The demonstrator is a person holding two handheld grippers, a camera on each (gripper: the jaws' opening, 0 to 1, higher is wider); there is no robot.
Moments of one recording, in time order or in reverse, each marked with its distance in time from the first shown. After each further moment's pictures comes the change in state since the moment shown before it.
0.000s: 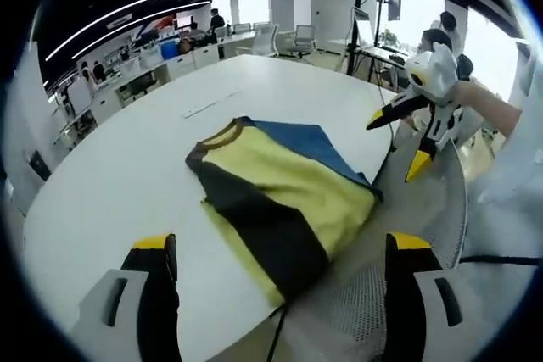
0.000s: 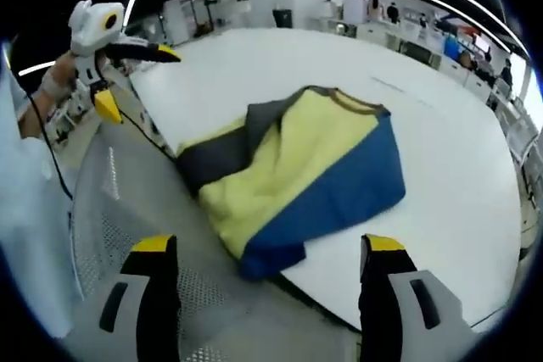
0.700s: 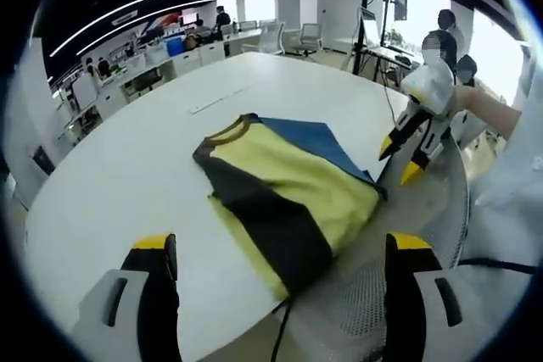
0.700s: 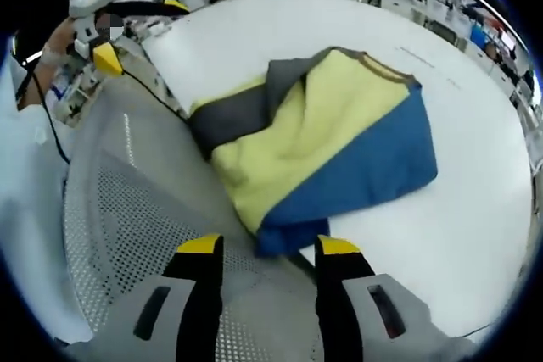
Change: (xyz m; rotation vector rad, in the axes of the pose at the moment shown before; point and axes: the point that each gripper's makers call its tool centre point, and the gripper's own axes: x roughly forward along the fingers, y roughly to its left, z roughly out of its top) left arm -0.006 0.007 -0.005 -0.021 0.015 0.020; right arm 0.019 0.020 -0.027 -0.054 0.171 0.112
